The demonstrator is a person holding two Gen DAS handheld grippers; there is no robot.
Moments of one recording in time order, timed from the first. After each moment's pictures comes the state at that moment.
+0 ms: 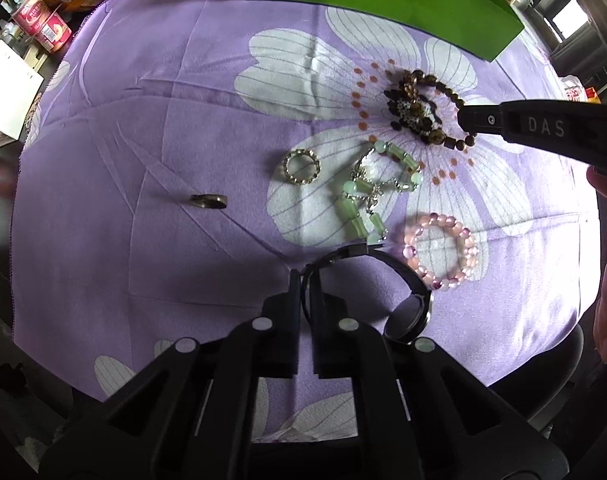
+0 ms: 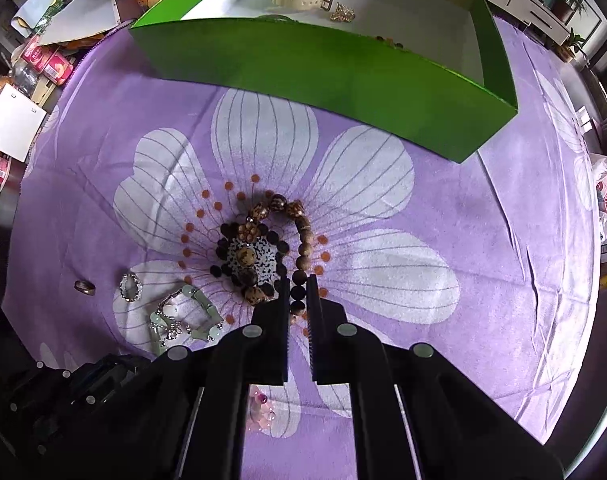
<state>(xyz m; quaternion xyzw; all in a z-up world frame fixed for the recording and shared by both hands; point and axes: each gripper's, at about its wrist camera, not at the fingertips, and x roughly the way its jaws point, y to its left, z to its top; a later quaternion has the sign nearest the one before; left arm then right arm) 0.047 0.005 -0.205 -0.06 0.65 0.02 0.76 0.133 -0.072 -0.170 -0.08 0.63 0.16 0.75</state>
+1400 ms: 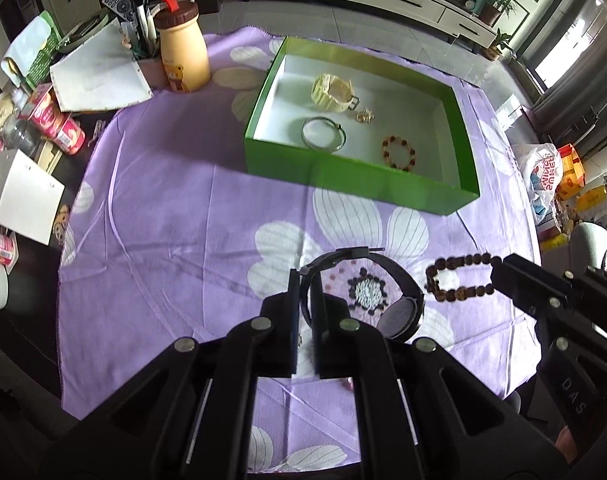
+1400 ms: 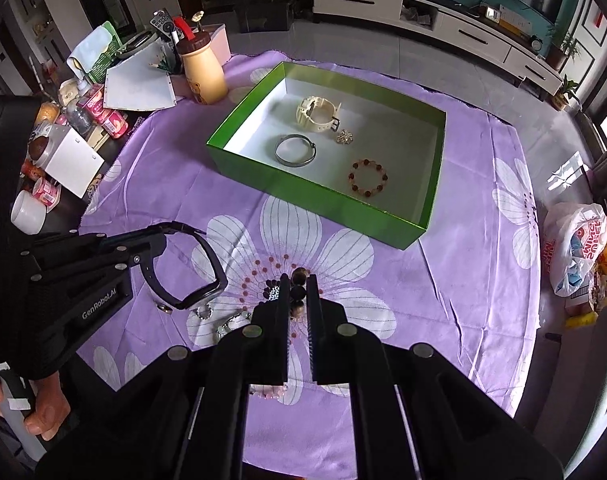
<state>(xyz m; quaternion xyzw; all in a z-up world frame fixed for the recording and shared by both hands) 0.145 0.027 -0.085 -0.09 0.57 0.01 0.82 0.136 -0.078 -0.033 -0.09 0.56 0.18 0.81</state>
